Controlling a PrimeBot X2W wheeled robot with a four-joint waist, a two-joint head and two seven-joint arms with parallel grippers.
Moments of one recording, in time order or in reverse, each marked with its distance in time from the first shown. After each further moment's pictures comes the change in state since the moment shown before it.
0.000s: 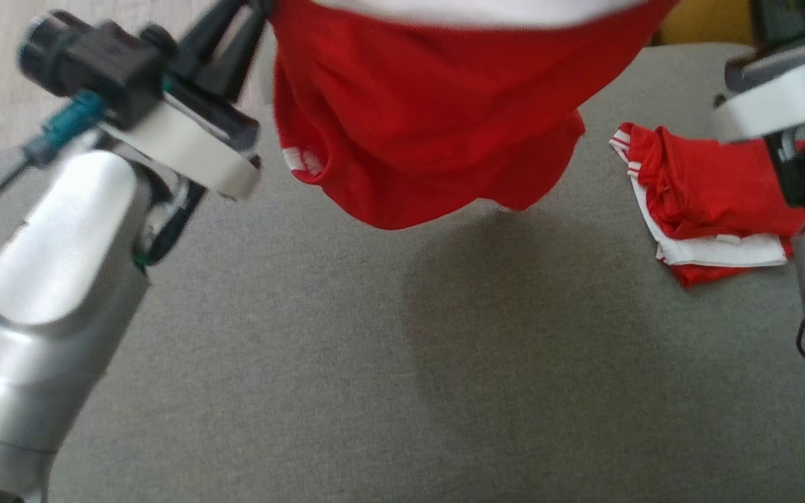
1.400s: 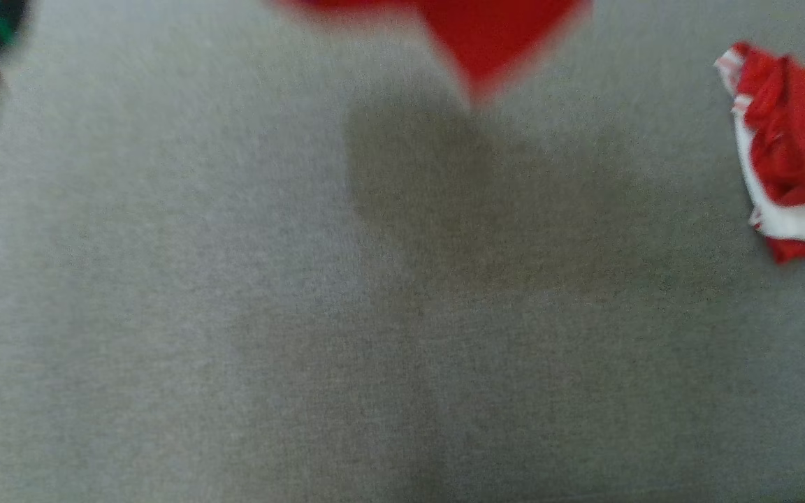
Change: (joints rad) left arm -0.315 0.072 0.092 0.046 -0.116 0.016 0.146; right arm -0.434 -0.111 0.155 0.086 0.212 0.000 0.247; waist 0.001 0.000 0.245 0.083
